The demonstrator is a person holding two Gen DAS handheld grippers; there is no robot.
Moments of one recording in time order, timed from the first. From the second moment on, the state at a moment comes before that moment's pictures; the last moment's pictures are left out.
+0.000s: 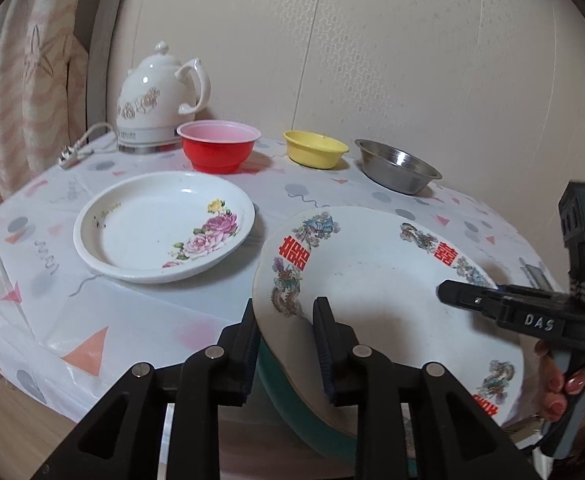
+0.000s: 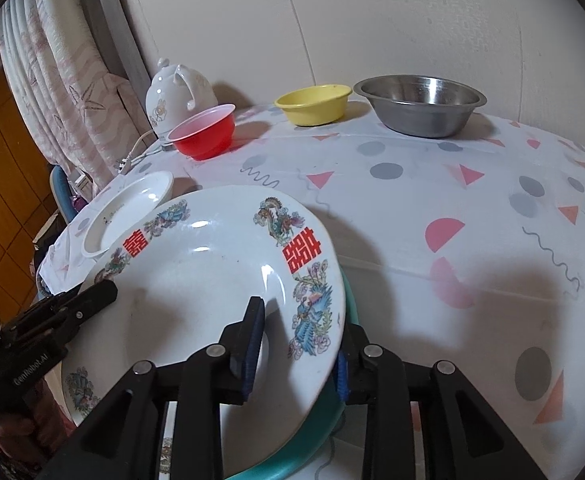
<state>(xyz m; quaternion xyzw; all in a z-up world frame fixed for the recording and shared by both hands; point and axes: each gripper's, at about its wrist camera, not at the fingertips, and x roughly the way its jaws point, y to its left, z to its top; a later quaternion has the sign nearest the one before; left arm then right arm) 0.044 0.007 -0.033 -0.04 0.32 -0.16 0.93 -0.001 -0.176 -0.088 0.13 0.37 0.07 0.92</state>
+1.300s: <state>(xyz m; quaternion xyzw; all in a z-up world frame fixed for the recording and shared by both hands) 0.075 -0.051 -0.025 -0.06 0.36 -0.22 0.91 -0.014 -0.277 -0.083 0.24 0.34 0.01 0.91</state>
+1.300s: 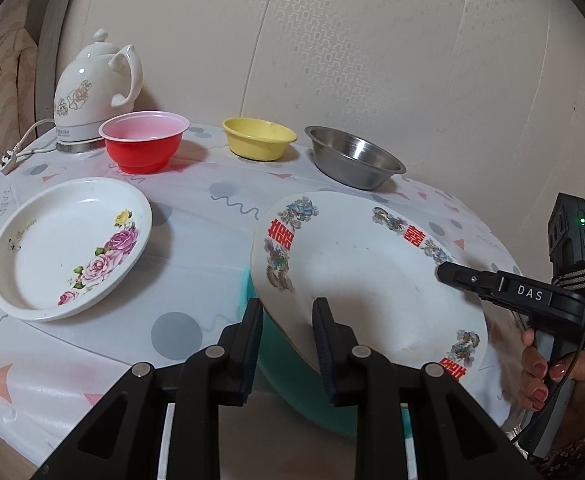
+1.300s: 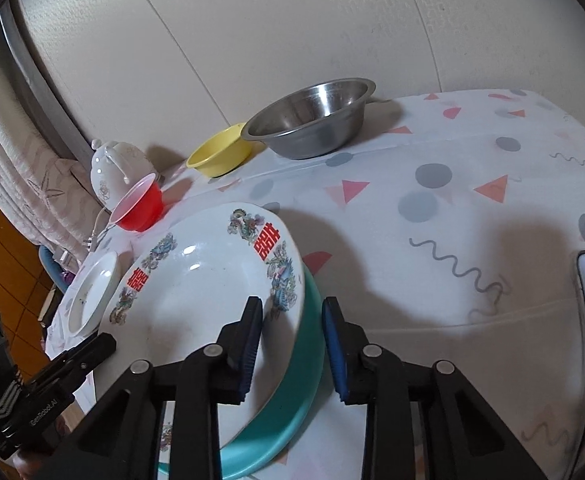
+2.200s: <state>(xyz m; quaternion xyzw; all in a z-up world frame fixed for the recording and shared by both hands) 0.054 0.063 0.002 -0.14 0.29 -0.12 0.94 -0.061 -0.230 -0.011 0.17 0.22 -0.04 0.96</state>
